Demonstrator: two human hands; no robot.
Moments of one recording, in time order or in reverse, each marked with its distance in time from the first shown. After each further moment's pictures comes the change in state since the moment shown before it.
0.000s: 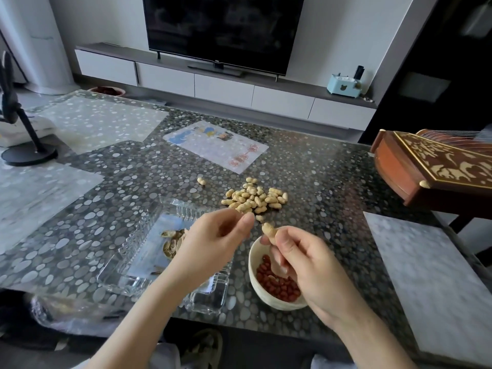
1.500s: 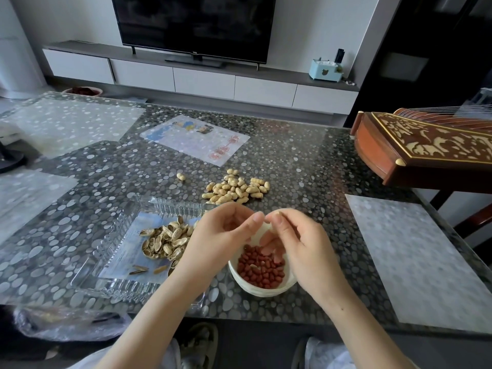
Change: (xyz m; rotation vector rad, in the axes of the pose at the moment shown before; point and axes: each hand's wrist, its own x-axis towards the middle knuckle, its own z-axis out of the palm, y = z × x) left_hand 0.001 0.018 0.039 -0.320 -0.049 -0.138; right_hand -0.006 0.007 -0.024 -0.410 0.234 -0.140
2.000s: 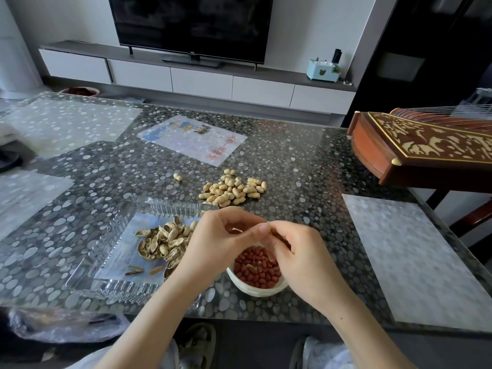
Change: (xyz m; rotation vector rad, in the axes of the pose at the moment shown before) left_hand 0.000 0.003 0.004 0.071 -0.034 0.092; right_hand -0.006 -0.001 -0.006 -0.132 -0.125 -0.076
